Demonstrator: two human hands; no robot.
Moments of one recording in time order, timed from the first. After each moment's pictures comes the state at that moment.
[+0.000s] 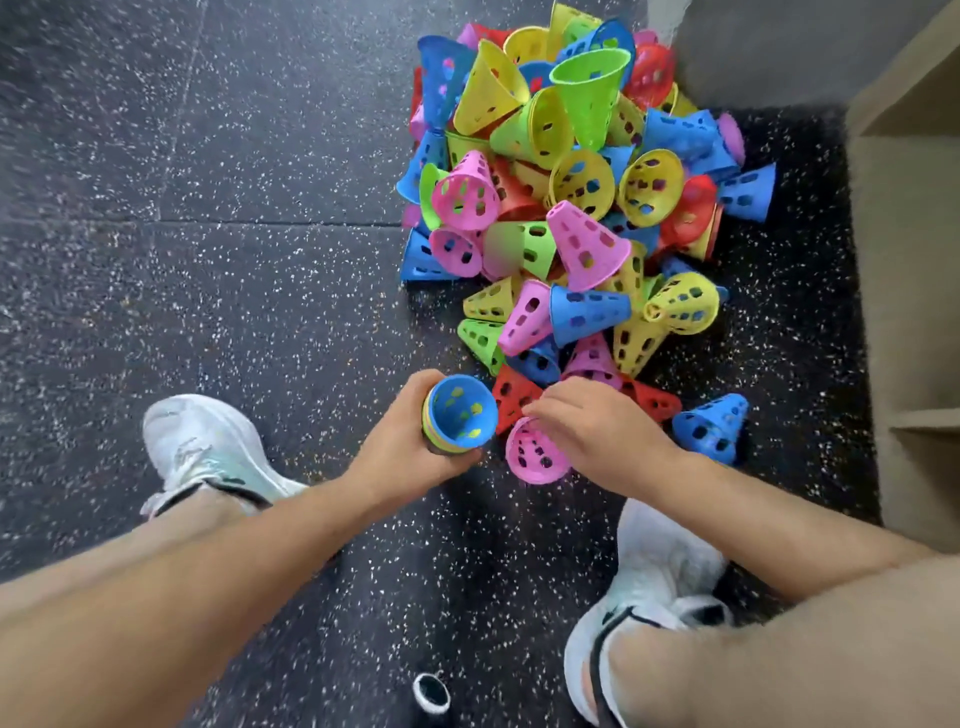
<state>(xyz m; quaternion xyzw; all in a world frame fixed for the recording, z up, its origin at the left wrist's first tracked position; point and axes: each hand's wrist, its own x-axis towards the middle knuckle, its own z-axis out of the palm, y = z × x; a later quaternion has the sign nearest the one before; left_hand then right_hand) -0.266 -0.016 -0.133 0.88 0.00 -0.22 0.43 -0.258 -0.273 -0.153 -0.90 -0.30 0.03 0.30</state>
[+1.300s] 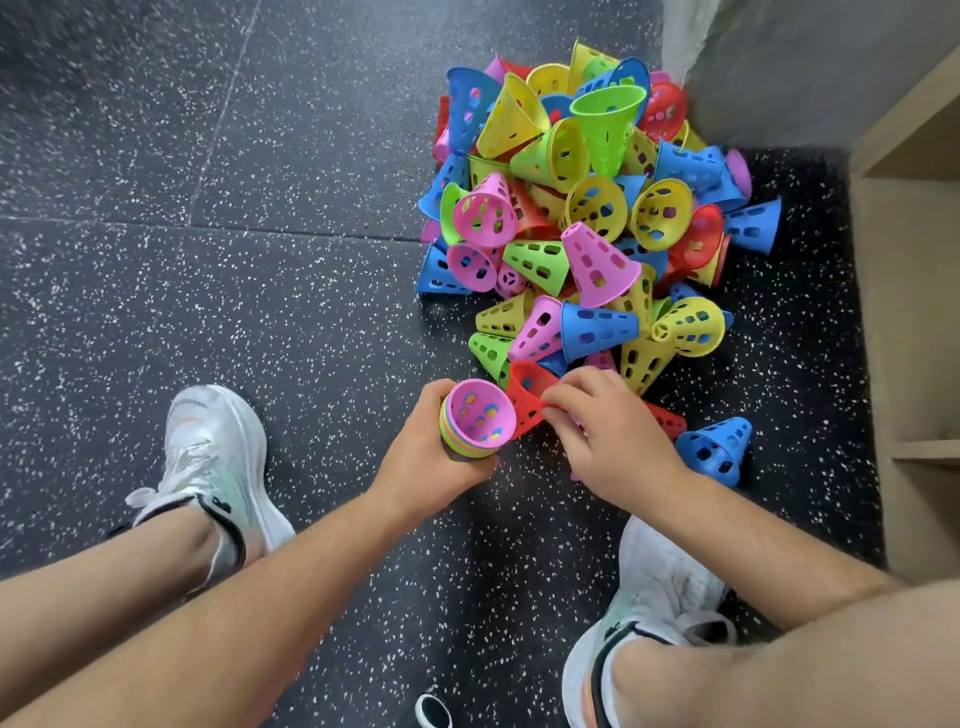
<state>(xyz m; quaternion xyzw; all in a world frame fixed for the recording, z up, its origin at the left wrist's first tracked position) -0.278 -0.035 -0.122 0.86 0.08 -0.21 0.46 -0.261 -0.264 -0.131 -0.93 -0.14 0.06 0.33</state>
